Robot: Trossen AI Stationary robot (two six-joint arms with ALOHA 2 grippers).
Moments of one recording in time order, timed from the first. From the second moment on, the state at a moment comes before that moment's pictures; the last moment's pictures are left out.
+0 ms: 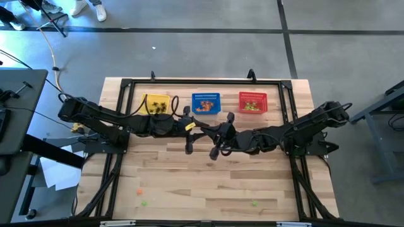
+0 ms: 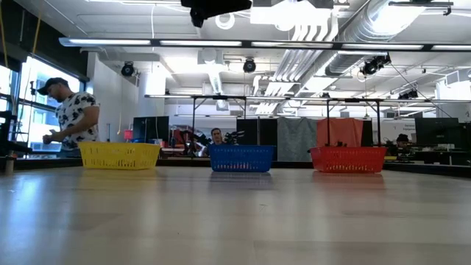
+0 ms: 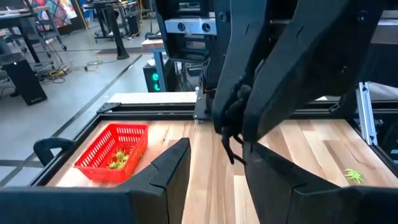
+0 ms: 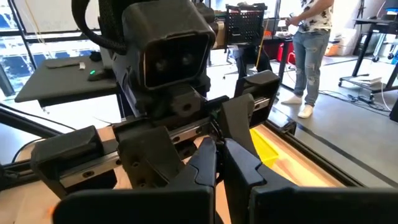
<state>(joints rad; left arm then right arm) -0.14 1.40 0.93 0.30 -0.26 0.04 0.33 1.52 1.15 0.22 0.73 0.13</state>
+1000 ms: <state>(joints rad) -0.14 1.40 0.93 0.30 -0.25 0.06 0.33 1.52 1.15 0.14 0.73 0.20</state>
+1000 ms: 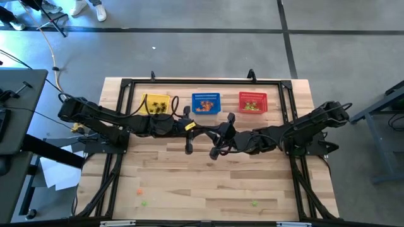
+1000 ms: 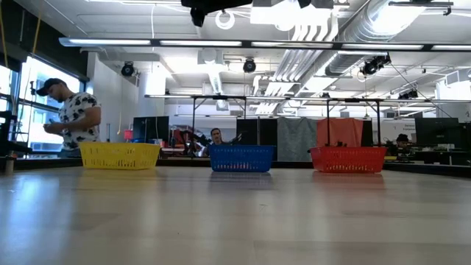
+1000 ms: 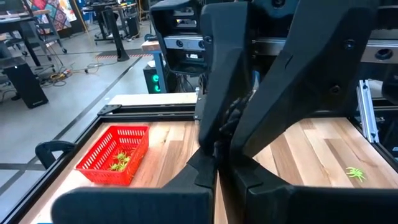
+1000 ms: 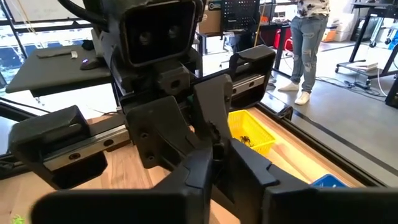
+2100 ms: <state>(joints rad) -0.14 1.40 0.93 0.29 -0.30 0.06 0.34 1.51 1.15 0.04 0.72 0.24</state>
